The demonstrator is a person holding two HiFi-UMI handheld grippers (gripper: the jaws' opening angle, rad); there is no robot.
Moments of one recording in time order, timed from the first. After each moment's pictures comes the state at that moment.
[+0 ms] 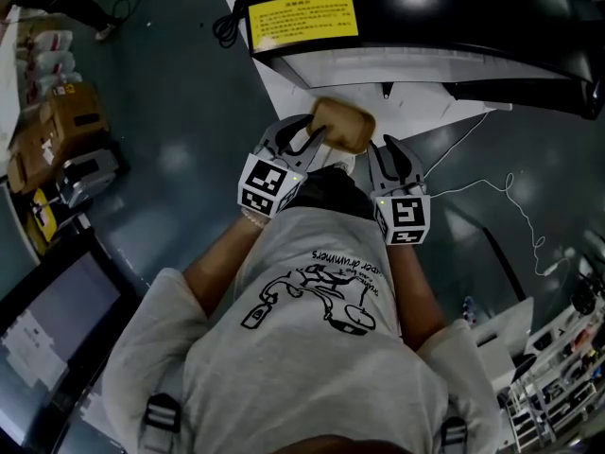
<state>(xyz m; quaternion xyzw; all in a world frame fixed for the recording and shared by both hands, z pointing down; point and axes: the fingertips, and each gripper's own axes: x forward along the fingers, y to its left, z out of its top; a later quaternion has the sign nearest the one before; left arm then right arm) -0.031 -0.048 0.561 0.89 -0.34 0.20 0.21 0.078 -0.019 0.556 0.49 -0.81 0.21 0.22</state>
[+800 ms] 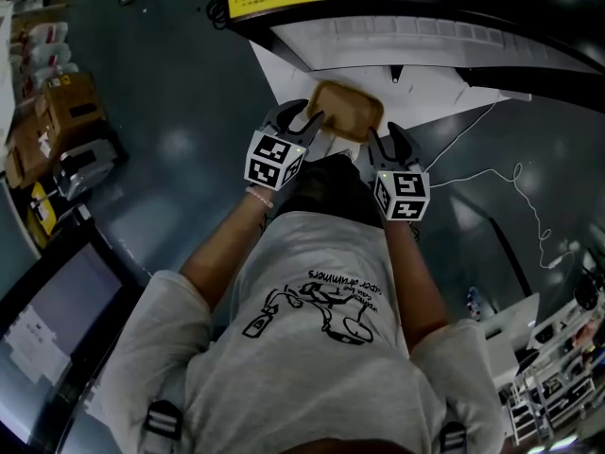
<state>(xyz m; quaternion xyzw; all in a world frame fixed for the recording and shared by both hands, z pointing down) -0.045 -0.042 0.668 0.86 -0.35 0.26 0.27 0.085 -0.009 0.654 0.51 -0.78 0.29 0.23</state>
